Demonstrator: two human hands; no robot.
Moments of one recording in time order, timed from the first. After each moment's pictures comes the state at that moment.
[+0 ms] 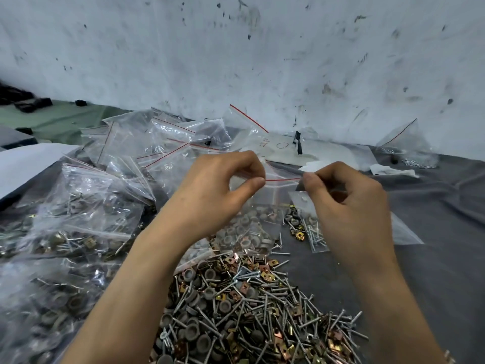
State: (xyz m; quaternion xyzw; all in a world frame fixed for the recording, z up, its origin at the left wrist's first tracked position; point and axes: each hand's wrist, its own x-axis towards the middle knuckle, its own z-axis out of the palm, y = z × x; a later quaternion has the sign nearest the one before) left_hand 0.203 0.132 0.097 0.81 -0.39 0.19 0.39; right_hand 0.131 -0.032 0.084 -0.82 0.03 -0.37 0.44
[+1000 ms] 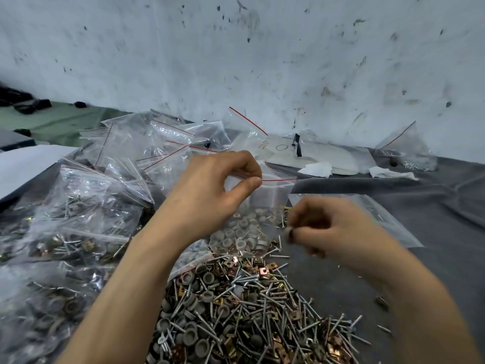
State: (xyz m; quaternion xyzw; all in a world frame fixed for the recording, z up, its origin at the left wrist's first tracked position) left_hand 0.205 0.134 0.098 0.81 -0.38 0.19 0.40; right_hand 0.125 -0.047 0.089 -0.86 0.02 -0.02 0.51
